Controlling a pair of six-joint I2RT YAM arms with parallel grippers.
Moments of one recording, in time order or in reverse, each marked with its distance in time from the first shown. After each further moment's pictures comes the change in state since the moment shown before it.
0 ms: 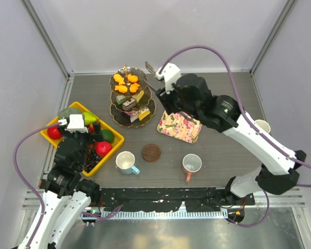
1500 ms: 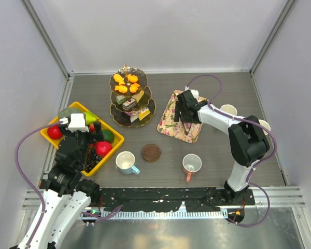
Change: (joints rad) left arm 0.000 0.017 0.000 0.000 0.000 0.000; right arm -0.447 0.333 -0.623 0.377 -0.026 0.620
